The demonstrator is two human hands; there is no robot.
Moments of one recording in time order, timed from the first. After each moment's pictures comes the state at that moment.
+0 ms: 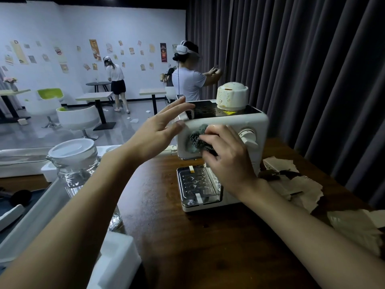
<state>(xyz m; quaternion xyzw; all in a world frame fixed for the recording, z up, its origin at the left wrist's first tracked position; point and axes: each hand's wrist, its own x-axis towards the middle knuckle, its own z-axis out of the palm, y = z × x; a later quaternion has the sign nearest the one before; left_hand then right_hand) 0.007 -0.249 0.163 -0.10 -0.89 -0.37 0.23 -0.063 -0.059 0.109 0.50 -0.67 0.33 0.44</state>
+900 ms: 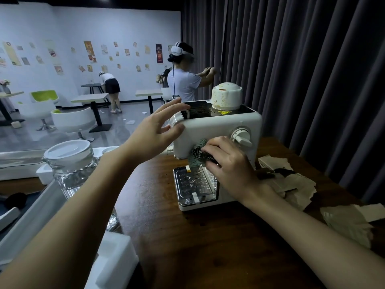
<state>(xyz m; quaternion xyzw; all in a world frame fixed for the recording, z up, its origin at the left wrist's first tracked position) 0.008 -0.242 0.162 -0.10 -0.89 -0.35 0.26 -0.068 -0.040 0.093 0.51 -0.71 0.30 0.39</state>
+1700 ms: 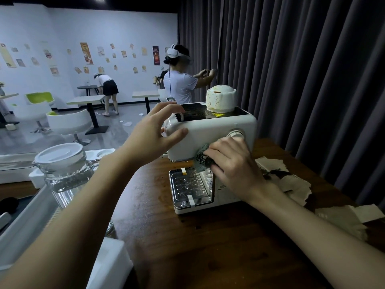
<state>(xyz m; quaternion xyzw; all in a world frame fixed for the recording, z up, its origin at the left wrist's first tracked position) 0.003 -0.234 0.162 -0.10 -0.90 -0.28 0.31 -0.083 -0.018 0.094 0.52 -0.70 0.18 0.46</state>
